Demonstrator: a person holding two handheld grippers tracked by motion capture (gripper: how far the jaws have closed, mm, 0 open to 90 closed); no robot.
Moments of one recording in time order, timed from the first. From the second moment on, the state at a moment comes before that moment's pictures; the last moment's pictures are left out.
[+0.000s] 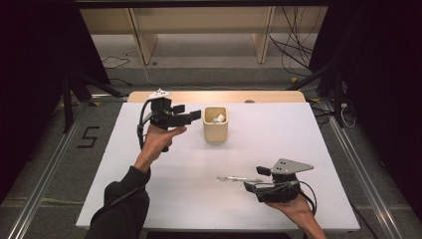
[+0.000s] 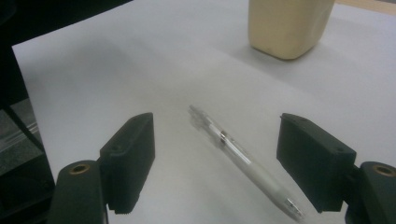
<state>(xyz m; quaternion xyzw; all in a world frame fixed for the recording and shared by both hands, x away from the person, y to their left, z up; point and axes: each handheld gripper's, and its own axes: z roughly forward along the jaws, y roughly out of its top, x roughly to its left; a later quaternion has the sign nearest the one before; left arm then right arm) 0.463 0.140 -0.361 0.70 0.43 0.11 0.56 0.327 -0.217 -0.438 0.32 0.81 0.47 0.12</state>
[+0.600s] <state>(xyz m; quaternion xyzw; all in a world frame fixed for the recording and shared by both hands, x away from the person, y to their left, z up) 0.399 0.160 -0.400 0.75 0.37 0.12 0.54 0.358 -0.214 -0.446 0.30 0.87 0.37 0.11</state>
